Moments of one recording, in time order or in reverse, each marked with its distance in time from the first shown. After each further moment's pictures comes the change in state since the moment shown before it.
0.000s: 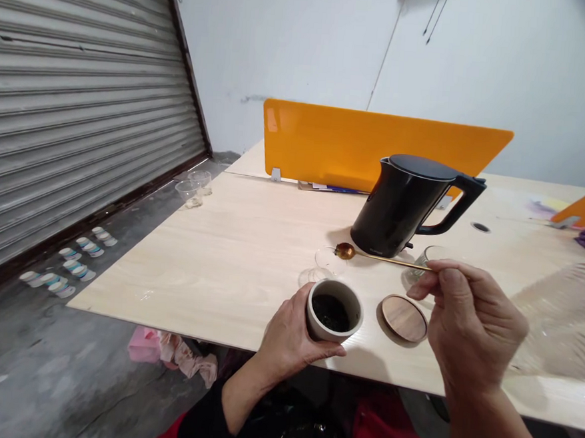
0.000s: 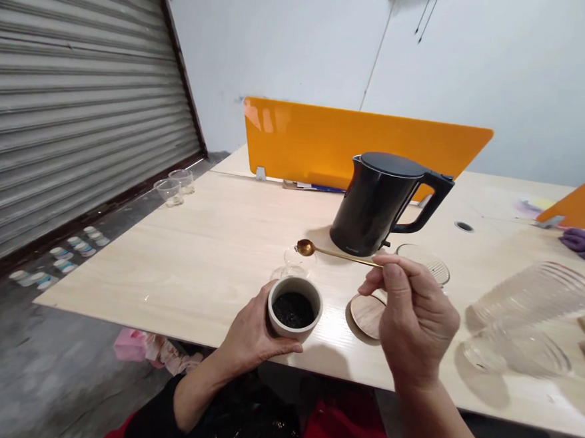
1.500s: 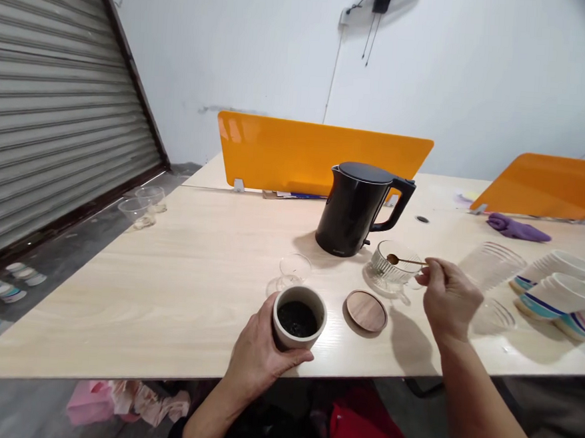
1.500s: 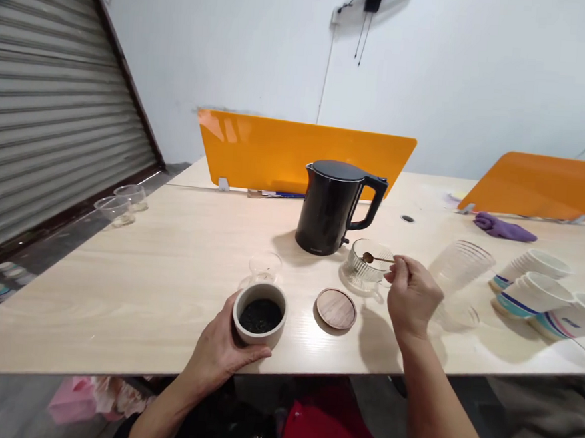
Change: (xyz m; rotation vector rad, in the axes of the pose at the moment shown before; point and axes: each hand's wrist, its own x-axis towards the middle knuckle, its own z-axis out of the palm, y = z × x) left_hand -0.004 -0.007 0.005 0.039 0.013 -0.033; right_hand 0.024 0.098 -0.093 -0.701 0.247 0.105
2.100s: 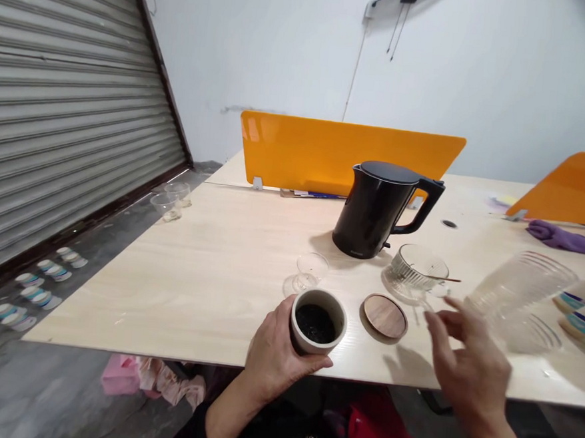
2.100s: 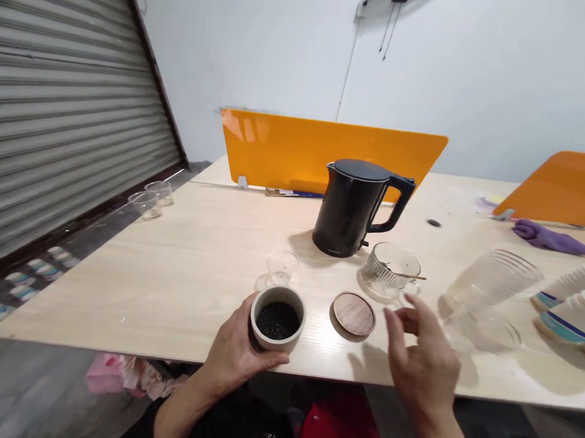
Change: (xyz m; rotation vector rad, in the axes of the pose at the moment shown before) left_hand -0.006 0.007 0.001 0.025 0.033 0.062; right_hand -0.075 -0.017 -0.031 -0.072 -0.161 -0.158
